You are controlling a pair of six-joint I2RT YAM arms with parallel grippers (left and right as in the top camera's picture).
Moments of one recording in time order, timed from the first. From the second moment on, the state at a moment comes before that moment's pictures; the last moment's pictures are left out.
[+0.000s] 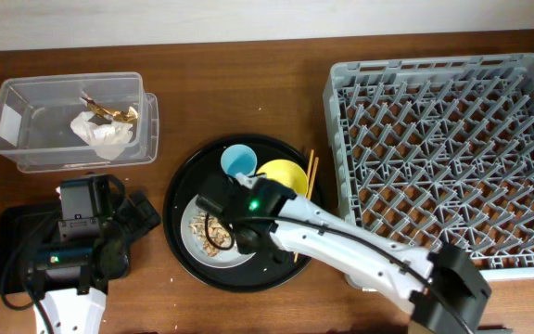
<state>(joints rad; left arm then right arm) 0.08 0.99 0.91 -0.99 -0.09 -0.48 0.98 1.81 1.53 -1.21 0.15 0.76</state>
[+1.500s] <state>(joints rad) 0.08 0.99 0.92 -0.98 -0.09 -0.48 -0.53 2.13 1.62 -1.64 -1.18 -0.53</state>
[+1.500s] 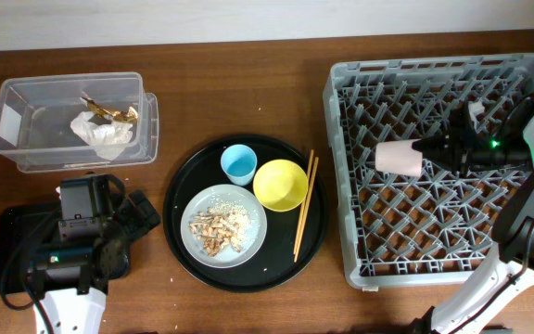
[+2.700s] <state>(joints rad) 0.08 0.99 0.92 -0.98 -0.09 -0.48 0.11 1.50 1.61 -1.46 -0.75 -0.16</state>
